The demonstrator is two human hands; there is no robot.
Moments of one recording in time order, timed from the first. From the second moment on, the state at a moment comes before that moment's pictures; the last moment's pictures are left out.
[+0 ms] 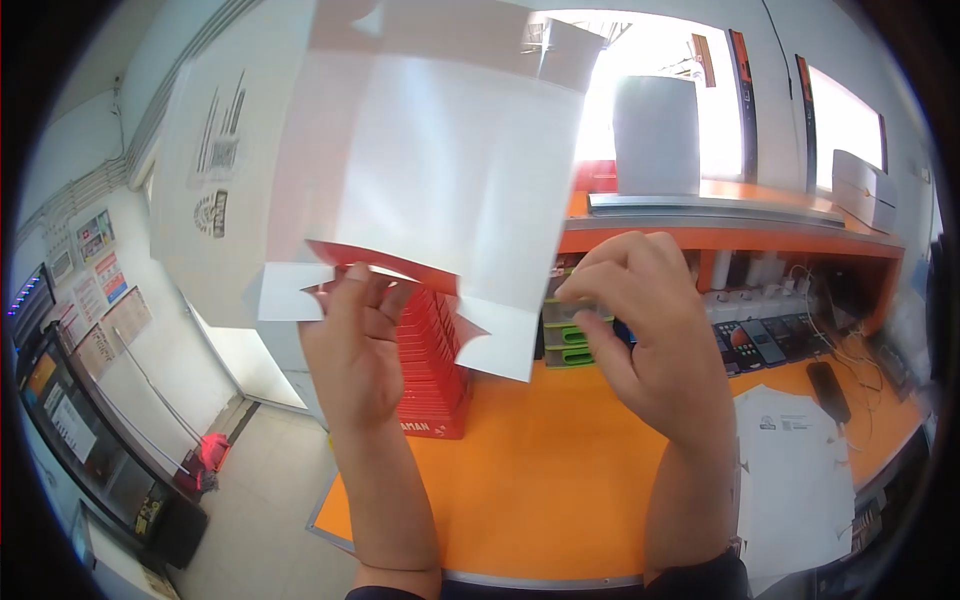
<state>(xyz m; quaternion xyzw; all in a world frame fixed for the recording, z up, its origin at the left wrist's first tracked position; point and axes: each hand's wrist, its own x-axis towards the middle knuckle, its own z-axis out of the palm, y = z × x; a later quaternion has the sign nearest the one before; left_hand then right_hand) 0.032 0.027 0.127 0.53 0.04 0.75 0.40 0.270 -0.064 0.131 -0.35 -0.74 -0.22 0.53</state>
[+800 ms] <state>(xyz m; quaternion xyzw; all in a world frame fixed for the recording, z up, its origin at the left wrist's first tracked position) 0.075 0.008 0.122 0.54 0.06 0.75 0.38 0.238 -0.044 0.122 -0.27 -0.64 -0.31 0.65</state>
